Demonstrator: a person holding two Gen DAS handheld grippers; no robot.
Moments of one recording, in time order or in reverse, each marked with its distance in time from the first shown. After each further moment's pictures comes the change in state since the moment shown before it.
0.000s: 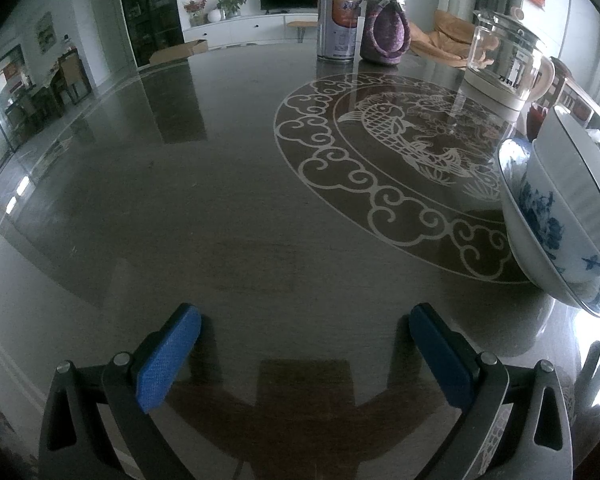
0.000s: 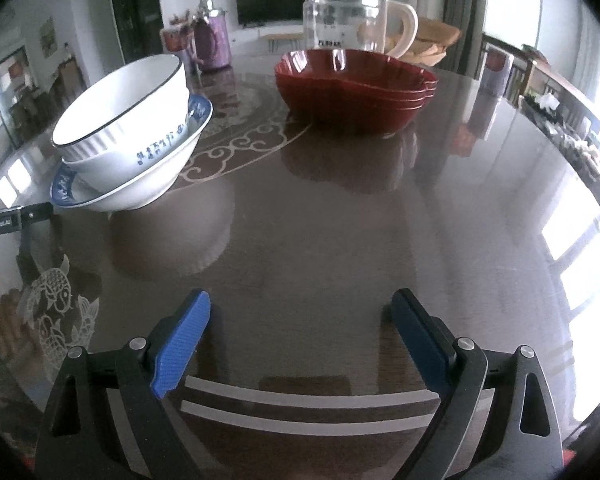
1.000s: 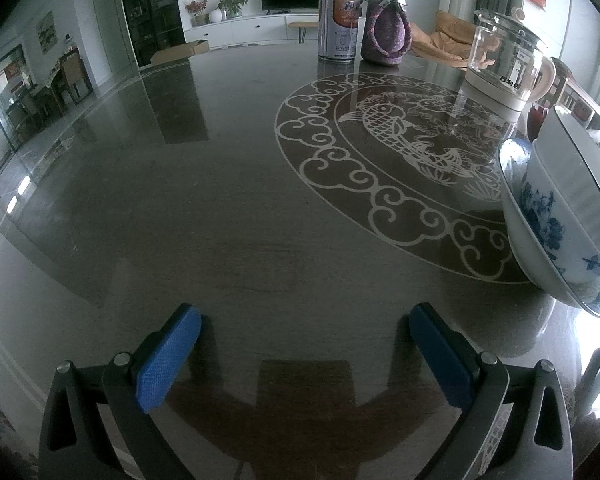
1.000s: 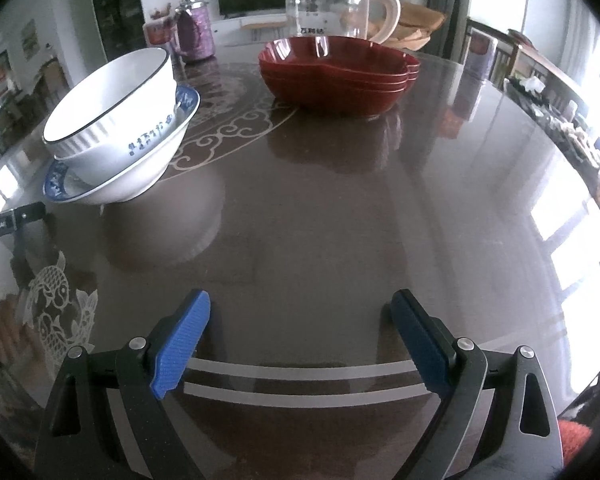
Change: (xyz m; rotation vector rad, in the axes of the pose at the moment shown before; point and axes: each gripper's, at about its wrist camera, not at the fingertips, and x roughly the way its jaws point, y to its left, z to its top) left arm 0.000 0.001 -0.001 -0.001 -0.002 0.000; right arm -0.008 0.000 -0.003 0.038 0.066 -0.047
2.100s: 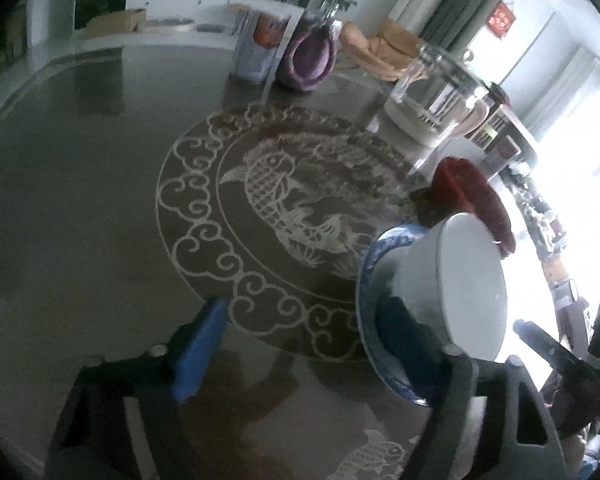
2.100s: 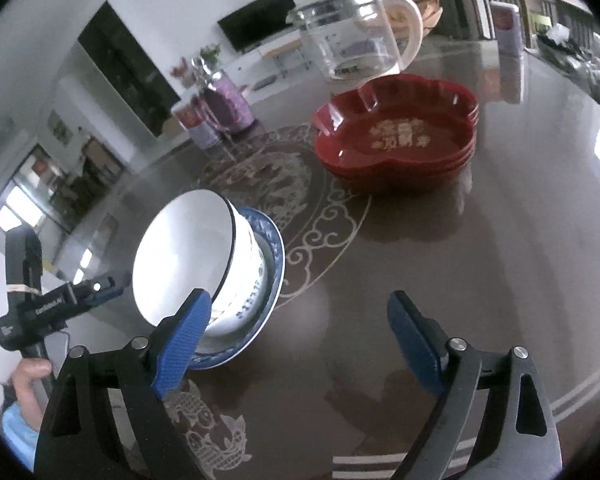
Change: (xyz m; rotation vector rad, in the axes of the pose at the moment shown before) left arm -0.011 -0.020 0.082 -0.064 0.093 -0.388; right arm -0.002 -0.005 0.092 0.261 -0.023 0.346
